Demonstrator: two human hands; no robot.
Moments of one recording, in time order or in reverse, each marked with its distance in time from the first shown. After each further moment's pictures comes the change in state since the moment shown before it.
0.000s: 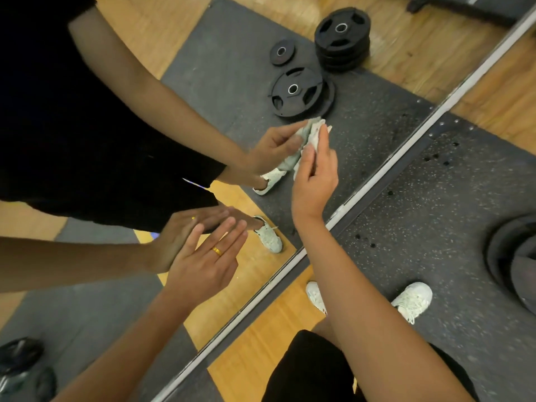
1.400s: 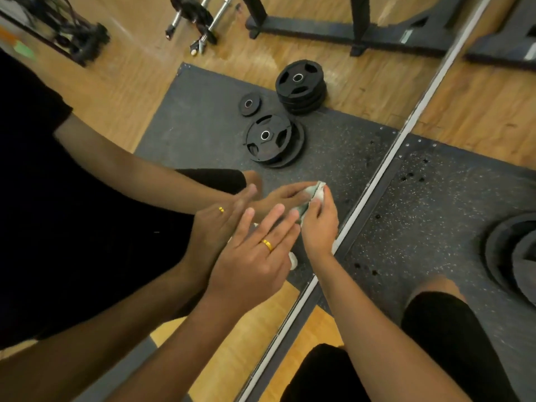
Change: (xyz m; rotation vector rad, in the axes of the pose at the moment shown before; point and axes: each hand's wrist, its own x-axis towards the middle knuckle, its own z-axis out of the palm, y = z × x) left_hand 0.181 -0.004 -0.002 -0.219 0.116 0.122; right_hand 0.057 0.048 -0.009 -0.135 -0.127 0.409
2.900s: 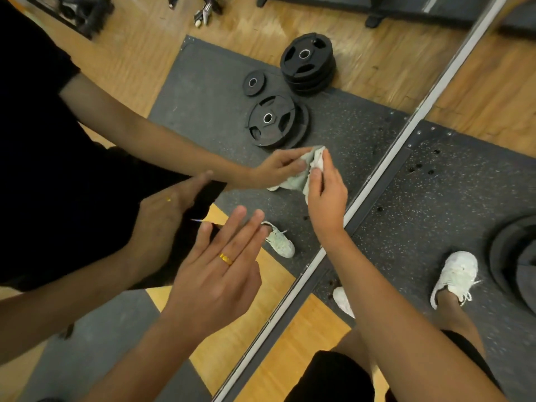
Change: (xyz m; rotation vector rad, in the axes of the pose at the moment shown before) left_hand 0.037 0.019 -0.029 -0.053 -0.033 -0.161; right_hand 0.081 -0.019 -0.046 -0.077 -0.139 -0.272
